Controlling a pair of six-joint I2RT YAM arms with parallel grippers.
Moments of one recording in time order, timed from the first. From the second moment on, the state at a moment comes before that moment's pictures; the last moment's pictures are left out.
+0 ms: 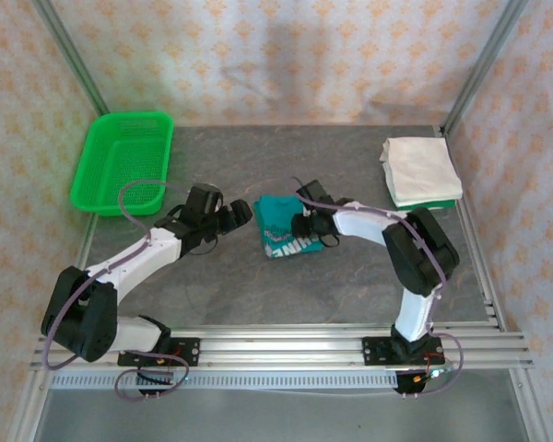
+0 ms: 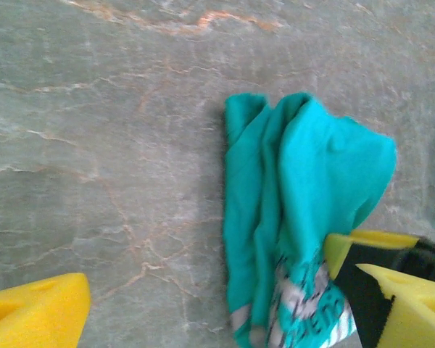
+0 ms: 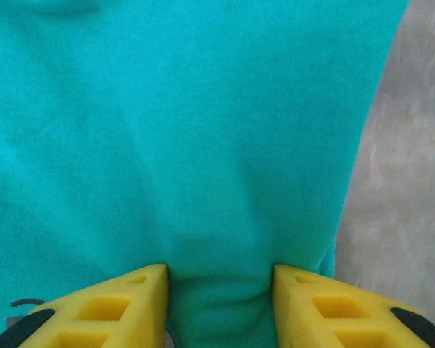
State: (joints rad) left arm -0.39 1.34 0.81 -0.27 0.07 -0.85; right arm 0.60 1.81 1.07 -0.35 -0.03 0.42
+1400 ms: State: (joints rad) left arm -0.53 1.84 1.03 -0.16 0.03 -0.87; right arm 0.45 1.88 1.15 -0.10 -0.21 0.74
